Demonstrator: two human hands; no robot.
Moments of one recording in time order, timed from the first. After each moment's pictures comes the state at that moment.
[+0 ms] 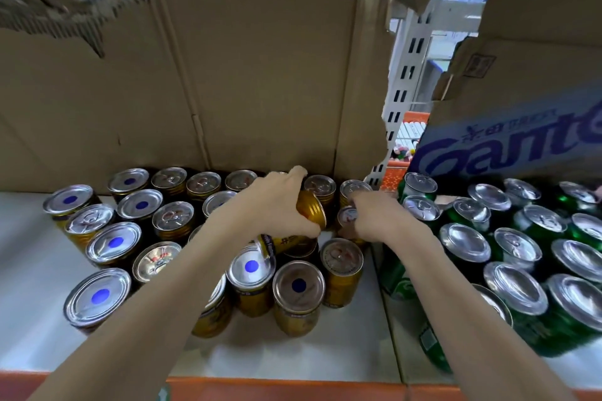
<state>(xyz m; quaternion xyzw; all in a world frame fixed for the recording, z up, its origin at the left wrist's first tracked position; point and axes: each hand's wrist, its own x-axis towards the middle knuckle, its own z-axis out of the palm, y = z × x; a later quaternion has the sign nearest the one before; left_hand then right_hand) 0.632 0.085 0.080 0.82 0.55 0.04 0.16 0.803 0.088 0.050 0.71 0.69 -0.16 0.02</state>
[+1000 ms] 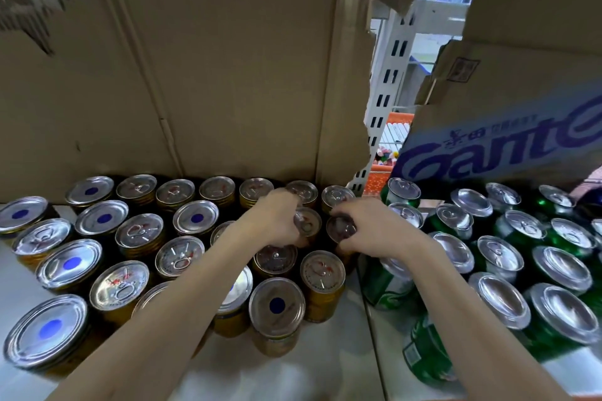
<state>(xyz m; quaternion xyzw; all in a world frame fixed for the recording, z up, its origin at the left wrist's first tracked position) 0.666 0.134 0.023 0.81 0.56 0.02 0.17 0.835 0.092 0.046 0.61 0.77 -0.16 -0.02</state>
